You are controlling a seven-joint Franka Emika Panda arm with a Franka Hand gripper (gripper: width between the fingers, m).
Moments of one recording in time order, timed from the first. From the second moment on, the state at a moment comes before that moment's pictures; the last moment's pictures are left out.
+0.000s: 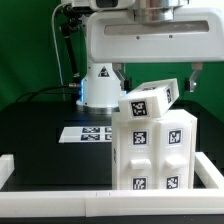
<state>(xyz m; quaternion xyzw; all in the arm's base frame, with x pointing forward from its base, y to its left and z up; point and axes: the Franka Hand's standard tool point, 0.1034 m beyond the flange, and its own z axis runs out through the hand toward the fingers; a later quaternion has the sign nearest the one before) 0.607 0.054 0.174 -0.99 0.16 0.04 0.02</state>
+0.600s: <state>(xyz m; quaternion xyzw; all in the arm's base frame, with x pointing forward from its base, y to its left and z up) 0.600 0.068 0.174 -0.99 0.13 -0.03 0.02</state>
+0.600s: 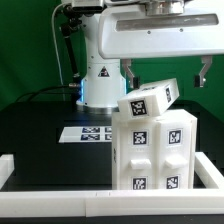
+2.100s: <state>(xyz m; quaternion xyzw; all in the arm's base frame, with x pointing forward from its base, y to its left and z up) 0.607 0.038 0.157 -0.99 0.13 -0.03 0.02</state>
